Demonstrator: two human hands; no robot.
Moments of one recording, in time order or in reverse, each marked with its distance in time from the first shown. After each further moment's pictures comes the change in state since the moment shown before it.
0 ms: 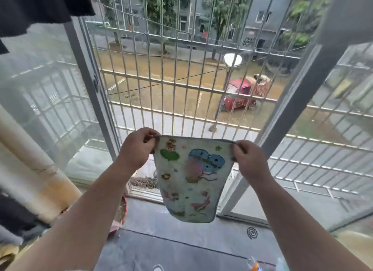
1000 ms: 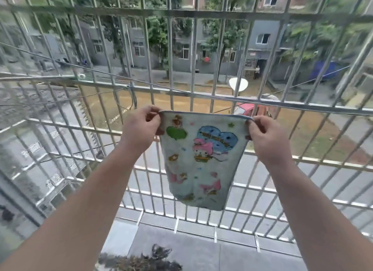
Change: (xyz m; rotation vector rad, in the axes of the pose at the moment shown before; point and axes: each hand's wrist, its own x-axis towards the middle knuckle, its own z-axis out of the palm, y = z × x) left_hand 0.541 0.071 0.059 -0.143 0.160 0.168; right_hand 0.537 -0.058 0.050 0.129 0.231 -0.251
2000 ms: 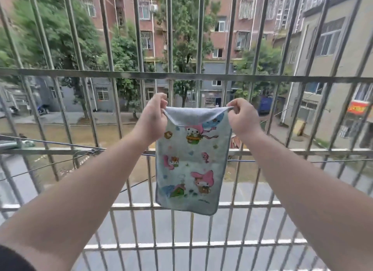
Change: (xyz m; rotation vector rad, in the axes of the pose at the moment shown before) left_hand 0.276 0.030 0.074 0.271 -0.075 0.697; right_hand 0.254 -0.034 0.053 -0.224 0.241 -0.115
